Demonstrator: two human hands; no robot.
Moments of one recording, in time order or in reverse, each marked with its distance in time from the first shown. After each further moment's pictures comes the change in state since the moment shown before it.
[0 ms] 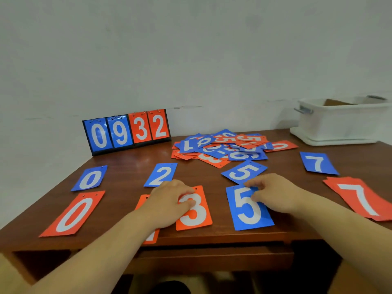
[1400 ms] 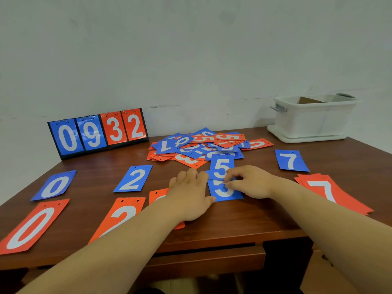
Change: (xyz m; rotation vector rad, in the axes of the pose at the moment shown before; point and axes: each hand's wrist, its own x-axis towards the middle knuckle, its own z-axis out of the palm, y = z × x) left_hand 0.056 0.119 0.023 0.305 -0.051 0.026; right_hand 0.055 0.048 -0.022 -0.058 -0.042 -0.210
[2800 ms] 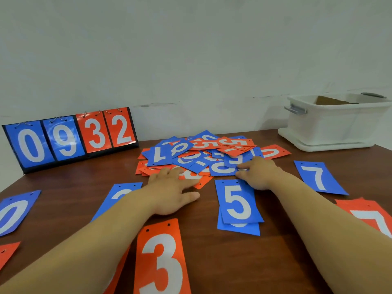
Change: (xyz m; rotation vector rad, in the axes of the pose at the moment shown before) left_hand 0.113 -0.103 0.007 0.024 -0.213 0.067; right_hand 0.121 0.029 -0.024 -0.295 0.077 0.433
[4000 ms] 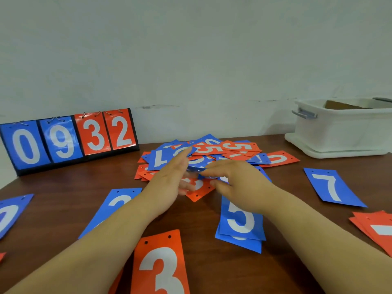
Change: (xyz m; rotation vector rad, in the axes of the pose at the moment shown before) left_hand -0.006 0.008 -0.005 -1.233 0.367 0.004; right_hand -0.051 -0.059 0.002 0.205 0.334 -0.742
